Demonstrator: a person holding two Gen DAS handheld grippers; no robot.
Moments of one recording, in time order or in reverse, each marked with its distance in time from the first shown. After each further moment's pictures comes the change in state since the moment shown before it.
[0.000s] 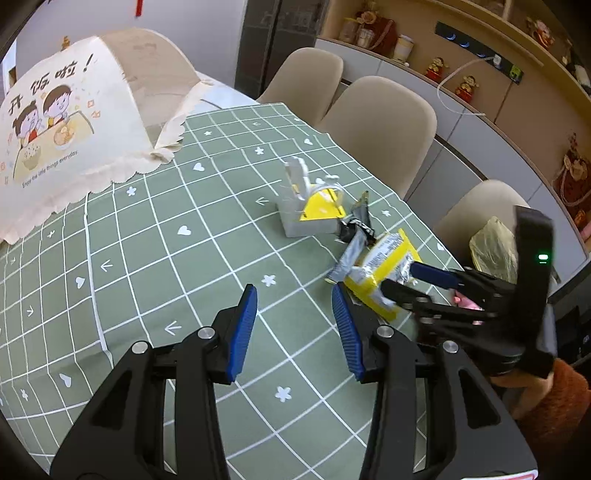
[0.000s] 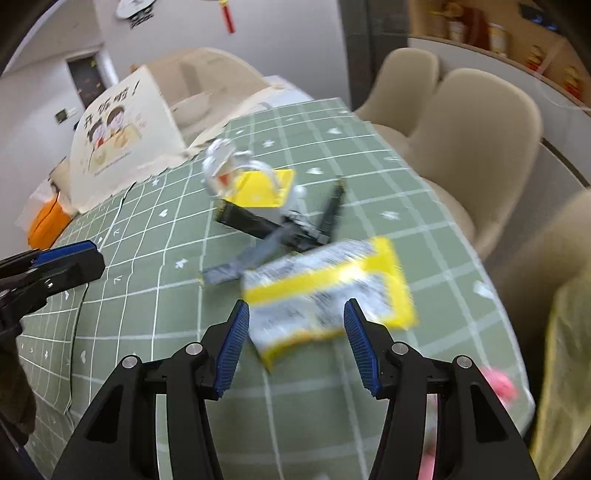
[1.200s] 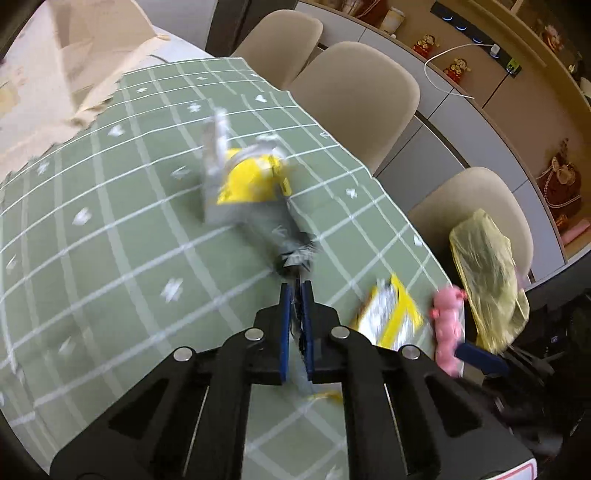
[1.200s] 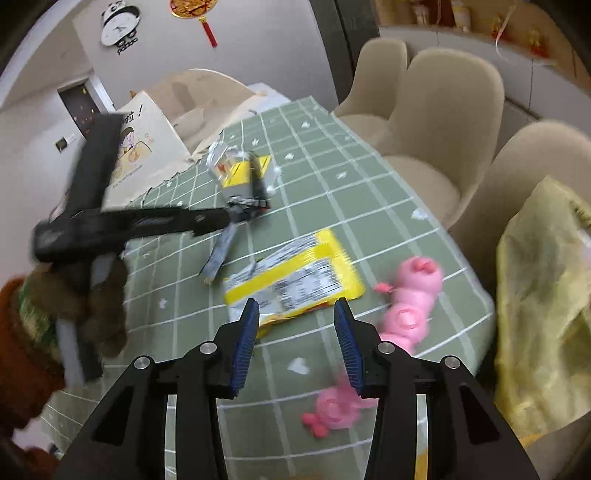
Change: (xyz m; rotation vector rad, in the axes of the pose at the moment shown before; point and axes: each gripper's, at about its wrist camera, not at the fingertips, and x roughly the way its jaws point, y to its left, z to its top) left arm 0.065 -0.038 0.011 -0.034 0.140 -0.143; right arm -0.081 -0.037 -0.063 0.189 0.022 0.075
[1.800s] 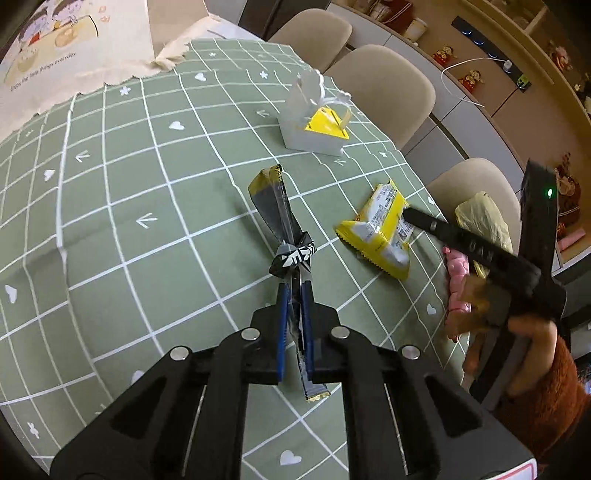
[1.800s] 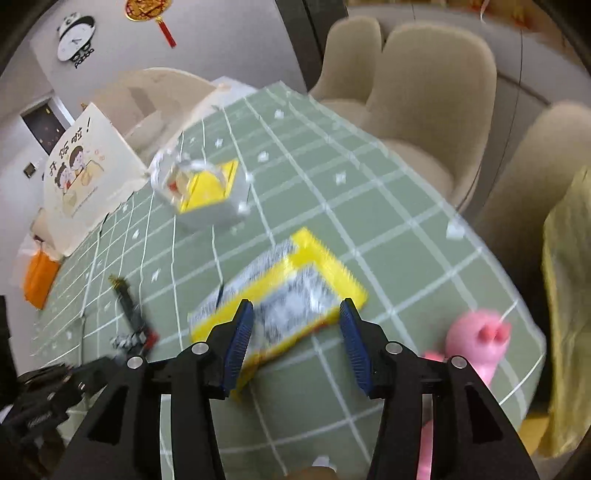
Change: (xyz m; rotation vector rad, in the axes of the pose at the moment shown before) left arm -0.053 0.047 -0.075 -0.089 0.007 0.010; right arm 0.061 0.009 0.049 0.066 -0.056 -0.131
